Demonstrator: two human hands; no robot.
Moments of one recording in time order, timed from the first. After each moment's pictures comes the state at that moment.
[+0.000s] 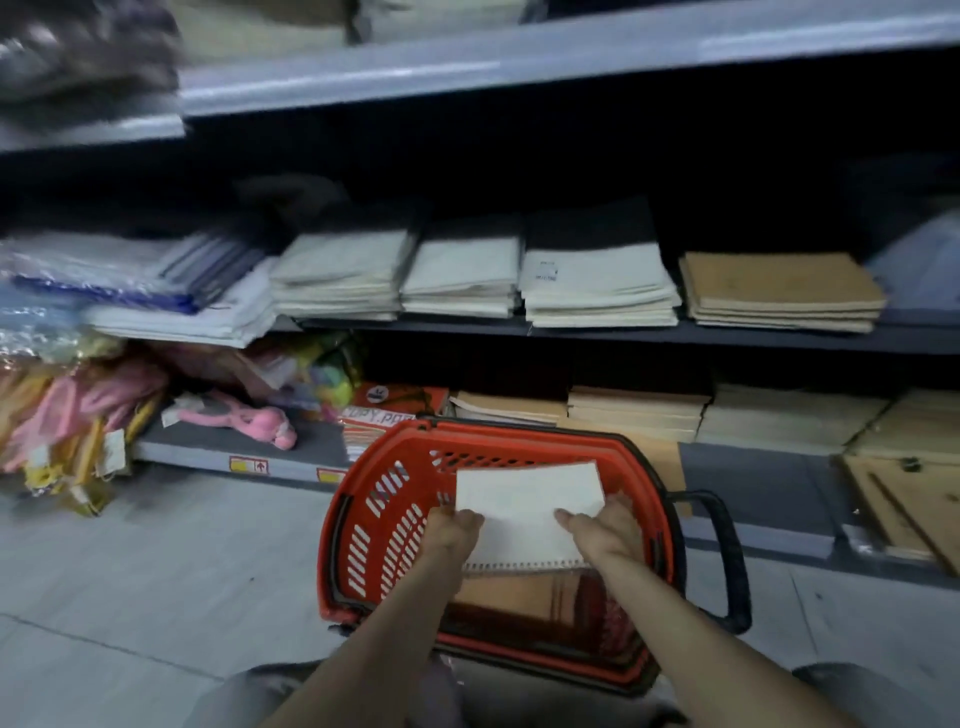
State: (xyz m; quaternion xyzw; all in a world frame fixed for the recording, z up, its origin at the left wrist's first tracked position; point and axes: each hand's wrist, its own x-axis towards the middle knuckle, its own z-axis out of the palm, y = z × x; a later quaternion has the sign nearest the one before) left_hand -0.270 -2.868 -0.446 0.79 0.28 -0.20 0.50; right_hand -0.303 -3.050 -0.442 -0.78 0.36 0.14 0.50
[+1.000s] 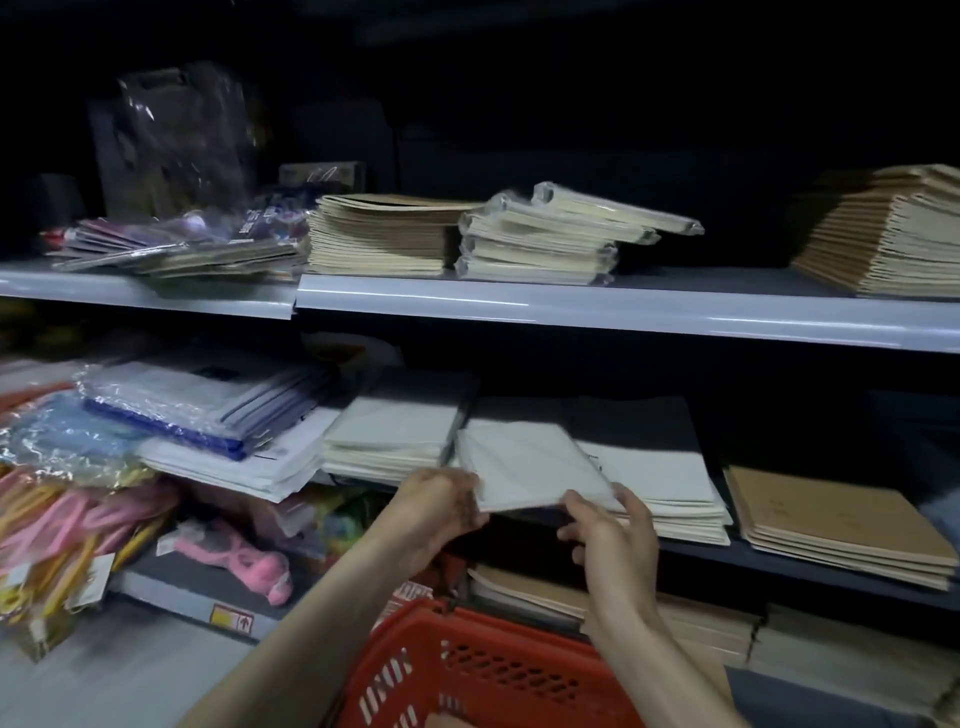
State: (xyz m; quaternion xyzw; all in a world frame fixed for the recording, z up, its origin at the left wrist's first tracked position) left_hand -0.164 -2.827 -0.220 0.60 0.09 -0.11 0.79; right_hand -0.212 -3.001 -0.253 -0.58 0.17 -0.15 0.78
